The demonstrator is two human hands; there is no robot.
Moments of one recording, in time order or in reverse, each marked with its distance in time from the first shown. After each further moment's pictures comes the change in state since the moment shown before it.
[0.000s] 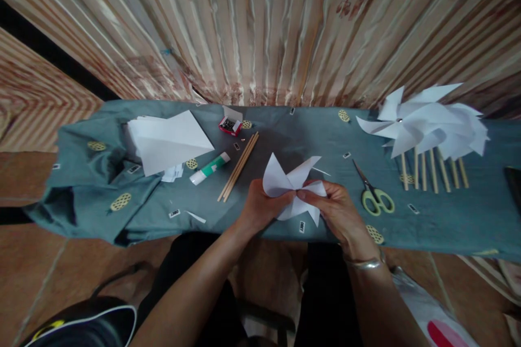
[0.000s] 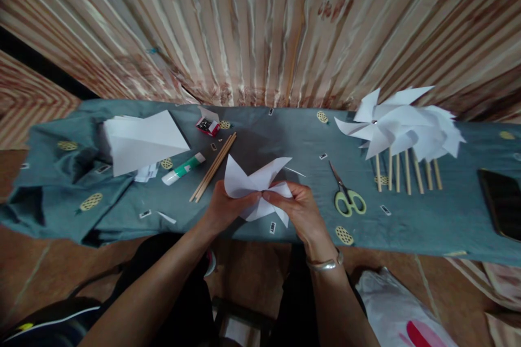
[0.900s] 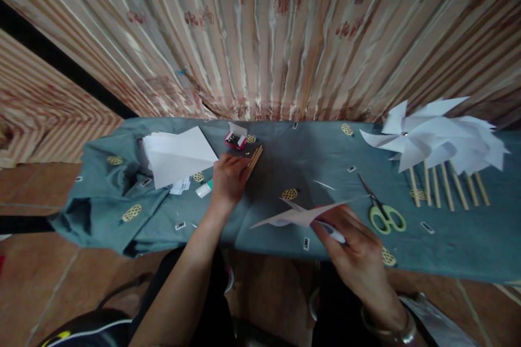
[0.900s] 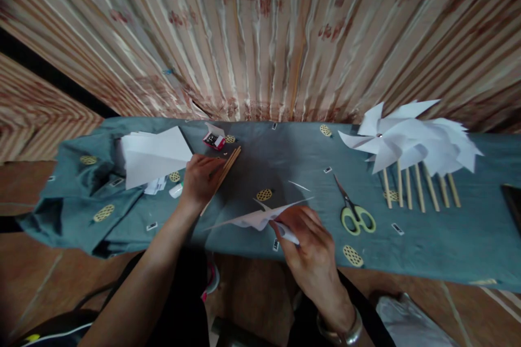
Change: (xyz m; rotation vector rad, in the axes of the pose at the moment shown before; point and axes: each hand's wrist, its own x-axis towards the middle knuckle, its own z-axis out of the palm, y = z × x) left_hand 0.057 0.017 -0.081 1.106 0.279 0.563; right_hand -0.038 -0.005 -0.007 -0.901 0.091 -1.015
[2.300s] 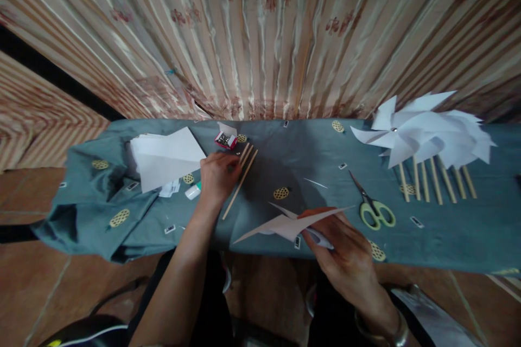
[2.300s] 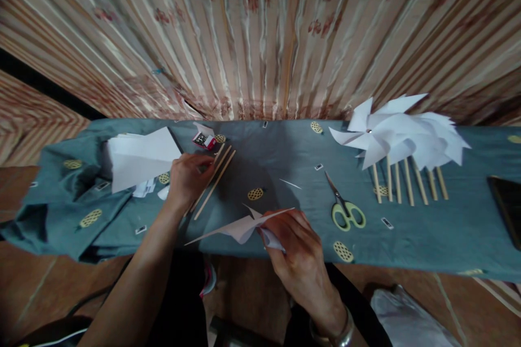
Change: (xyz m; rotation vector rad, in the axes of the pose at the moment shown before) left_hand 0.011 0.010 -0.006 0.063 0.006 -0.125; right_hand -0.002 -0.004 -0.007 -0.035 -0.010 -0.092
